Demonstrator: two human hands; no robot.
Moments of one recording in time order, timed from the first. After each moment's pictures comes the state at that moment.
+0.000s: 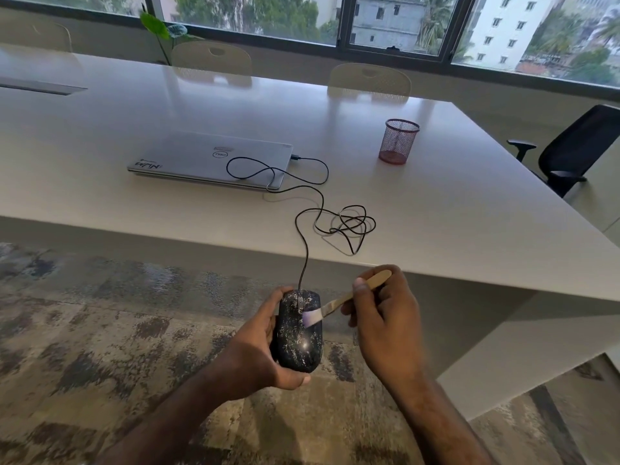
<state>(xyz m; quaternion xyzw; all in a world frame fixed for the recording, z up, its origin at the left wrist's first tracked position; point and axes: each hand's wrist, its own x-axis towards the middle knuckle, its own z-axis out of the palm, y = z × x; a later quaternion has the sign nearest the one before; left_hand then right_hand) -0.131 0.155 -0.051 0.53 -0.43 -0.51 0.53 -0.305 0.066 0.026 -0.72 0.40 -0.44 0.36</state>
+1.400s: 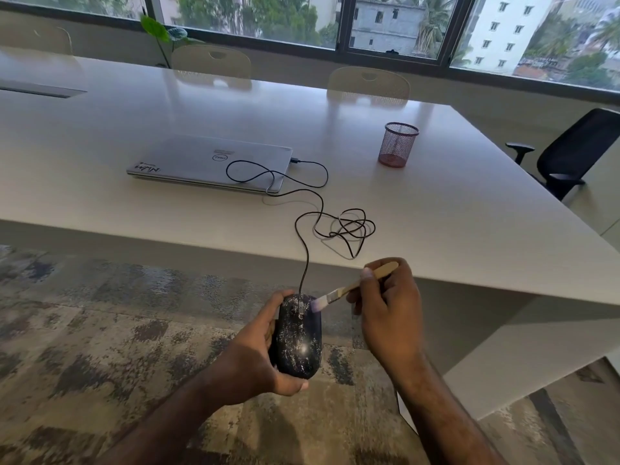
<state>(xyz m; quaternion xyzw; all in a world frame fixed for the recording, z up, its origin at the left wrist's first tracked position) -0.130 0.157 -0.045 0.53 -0.44 -0.50 0.52 -0.297 0.045 0.024 -0.70 0.42 -0.45 0.35</state>
